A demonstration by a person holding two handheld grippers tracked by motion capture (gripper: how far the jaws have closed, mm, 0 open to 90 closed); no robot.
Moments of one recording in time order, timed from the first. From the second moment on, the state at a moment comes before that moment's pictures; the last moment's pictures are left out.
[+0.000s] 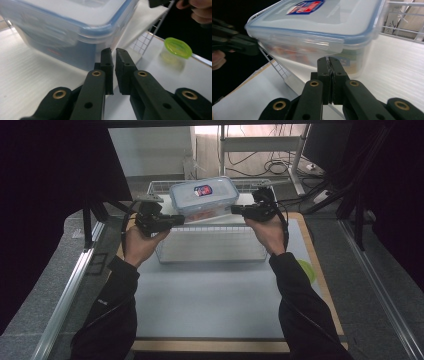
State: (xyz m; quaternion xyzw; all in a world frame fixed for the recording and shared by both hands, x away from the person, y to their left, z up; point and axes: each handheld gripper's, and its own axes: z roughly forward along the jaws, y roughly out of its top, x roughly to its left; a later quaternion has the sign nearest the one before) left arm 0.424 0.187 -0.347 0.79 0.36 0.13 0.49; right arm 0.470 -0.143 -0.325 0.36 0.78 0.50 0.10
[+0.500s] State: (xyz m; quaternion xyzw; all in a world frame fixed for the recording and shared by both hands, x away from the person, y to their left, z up) left arm 0.454 0.190 -0.347 0.79 0.36 0.13 0.48; right arm 0.477 -0.138 -0.326 0.36 0.78 0.50 0.11
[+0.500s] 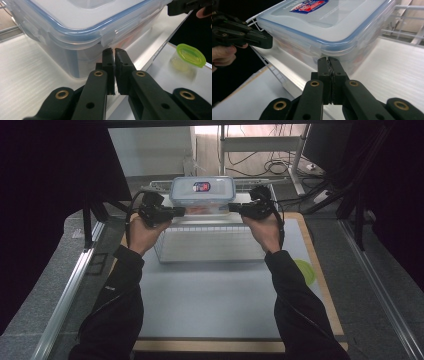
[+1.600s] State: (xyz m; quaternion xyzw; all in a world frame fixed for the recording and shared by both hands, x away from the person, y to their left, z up) left arm 0.361 0.162 -0.381 0.80 0.30 0.17 0.49; right arm 0.418 -0.170 -0.377 0.31 0.81 0.47 0.16
